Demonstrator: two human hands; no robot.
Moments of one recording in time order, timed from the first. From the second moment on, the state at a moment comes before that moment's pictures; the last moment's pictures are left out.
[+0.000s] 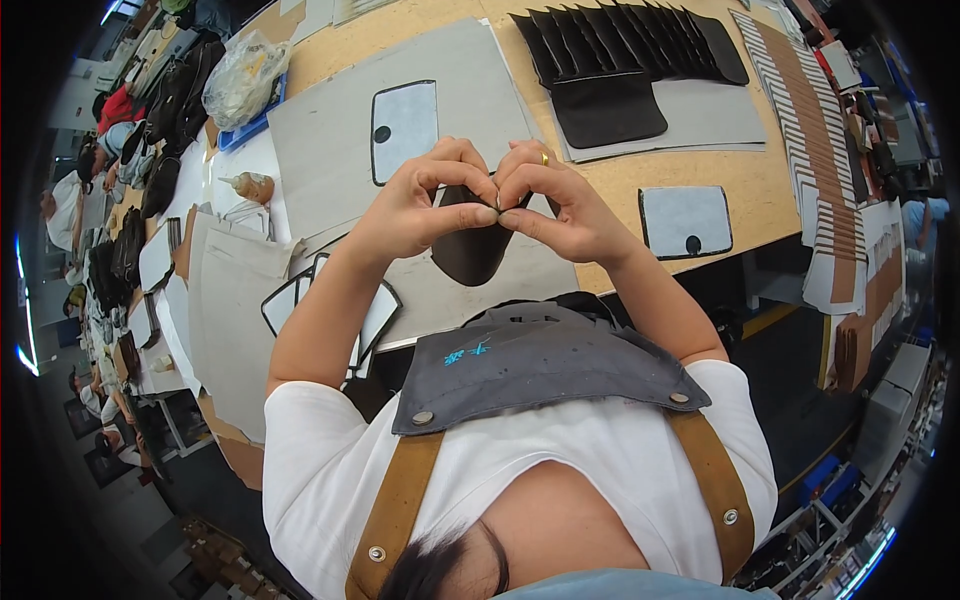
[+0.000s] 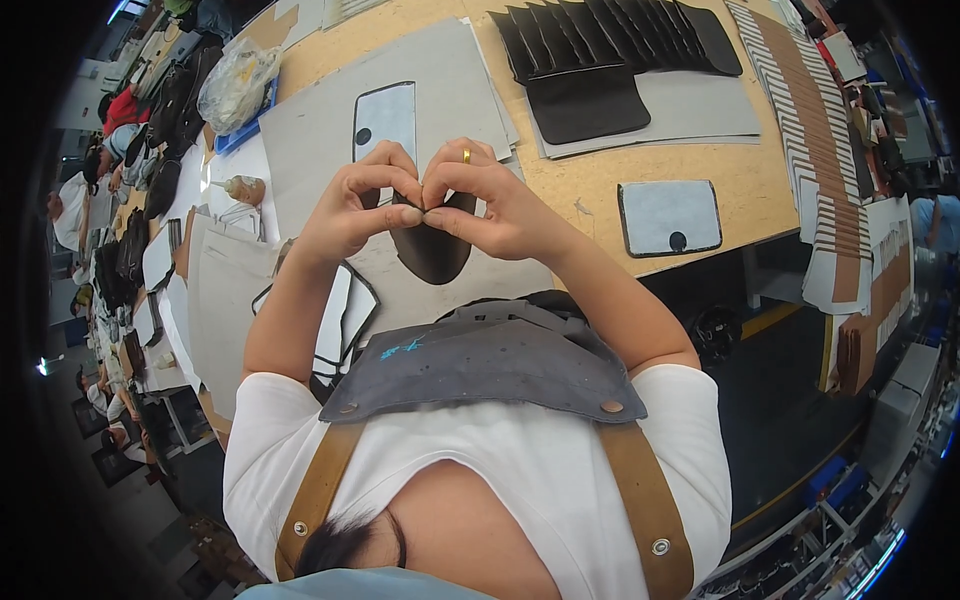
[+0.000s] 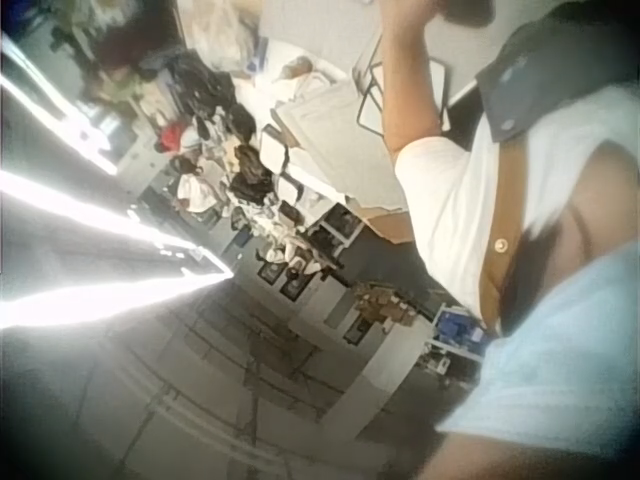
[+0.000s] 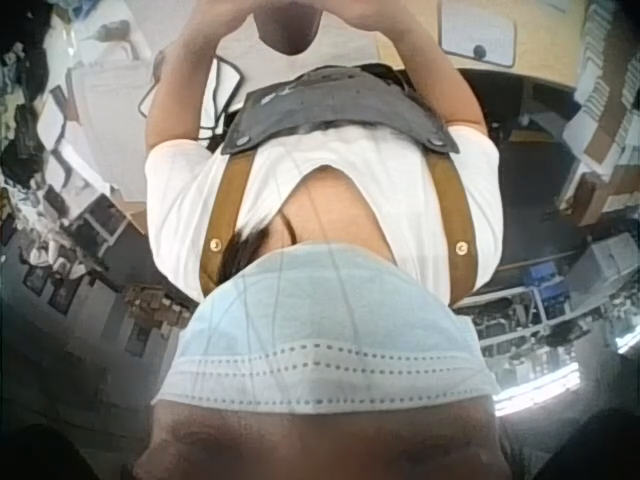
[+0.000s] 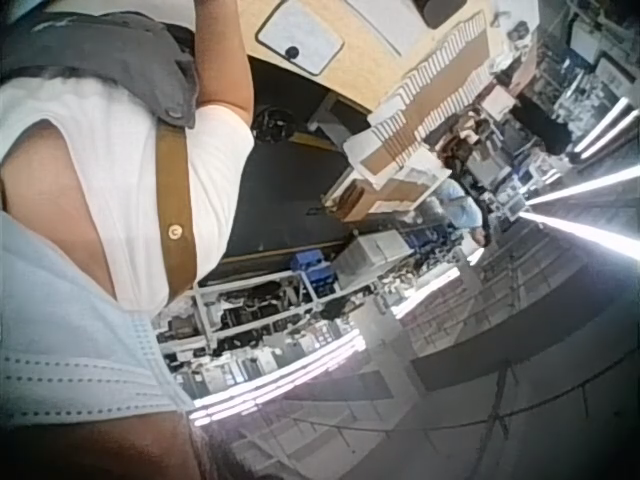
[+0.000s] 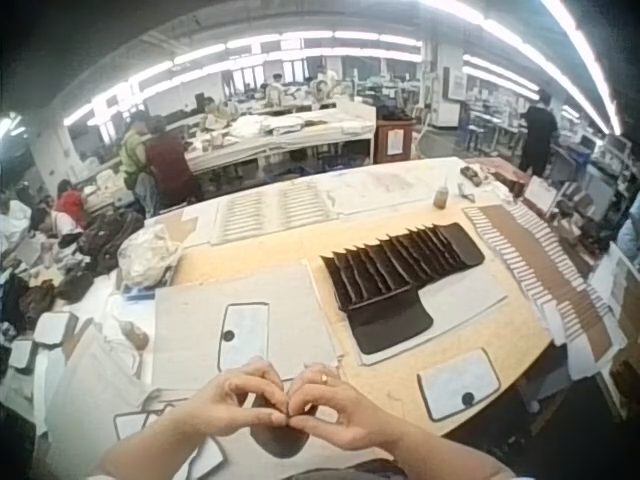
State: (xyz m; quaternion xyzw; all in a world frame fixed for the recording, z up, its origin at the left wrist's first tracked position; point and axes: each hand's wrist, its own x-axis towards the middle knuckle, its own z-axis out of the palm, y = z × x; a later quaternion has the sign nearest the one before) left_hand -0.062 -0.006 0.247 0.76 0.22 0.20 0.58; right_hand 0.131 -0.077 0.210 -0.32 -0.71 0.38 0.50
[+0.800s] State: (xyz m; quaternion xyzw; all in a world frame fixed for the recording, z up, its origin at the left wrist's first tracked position) left_hand -0.077 0.001 0.230 0.66 0.29 0.15 0.68; right_hand 0.131 -0.089 0.204 -0.44 -0.73 0.30 0.43
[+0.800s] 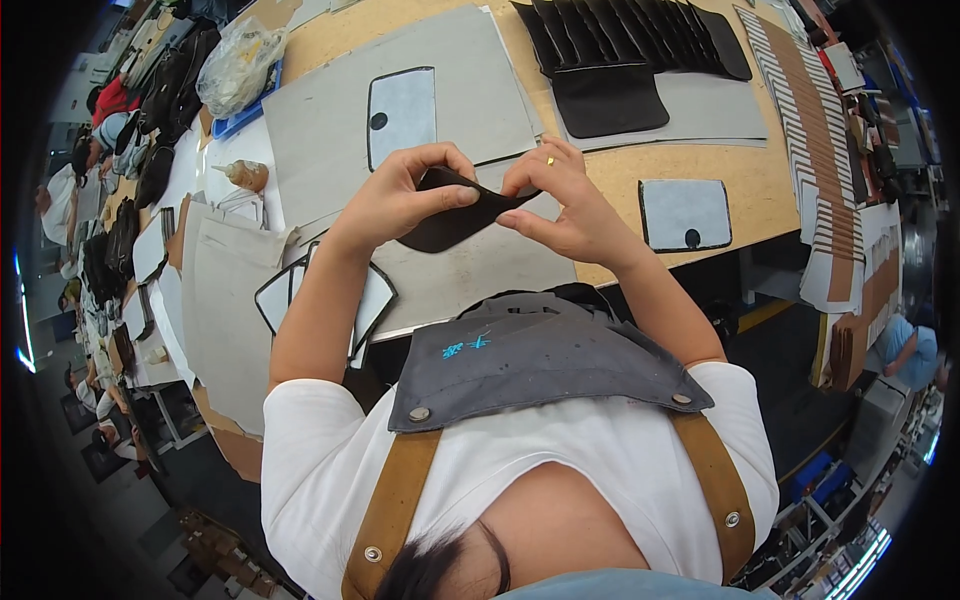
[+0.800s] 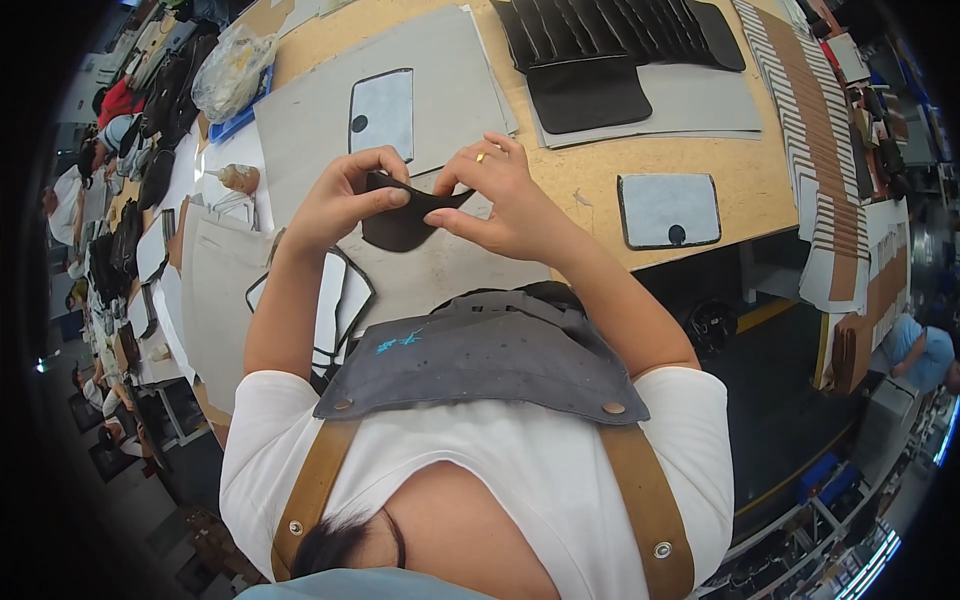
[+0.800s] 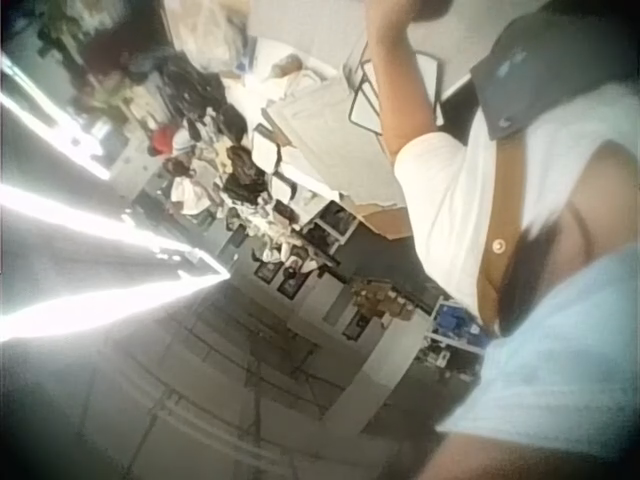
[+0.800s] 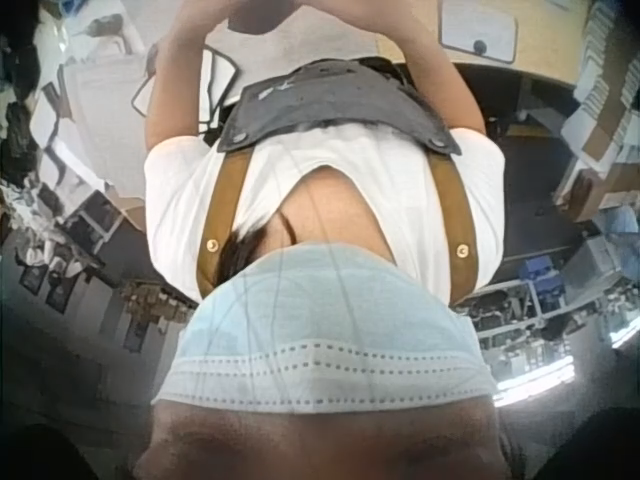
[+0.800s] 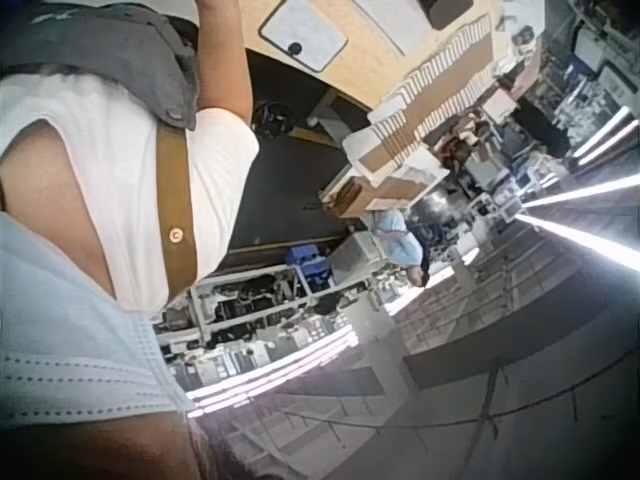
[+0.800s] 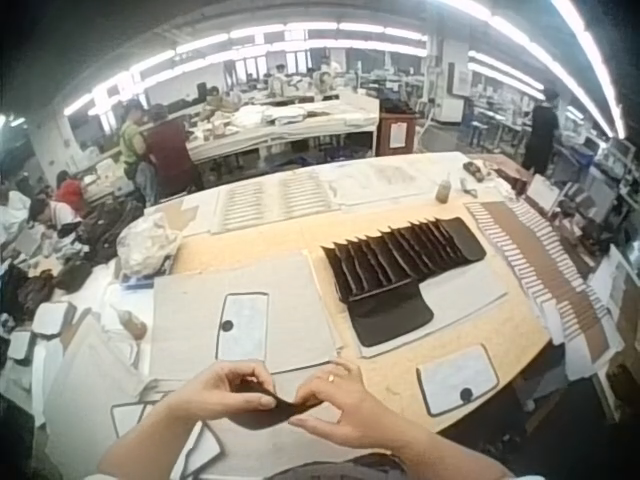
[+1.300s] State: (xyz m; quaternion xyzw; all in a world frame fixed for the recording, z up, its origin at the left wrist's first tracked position) left_hand -0.064 -0.010 0.218 0.64 0.29 0.21 0.68; right_hand 0.119 -0.083 0.196 -0.45 -0.68 0.30 0.49
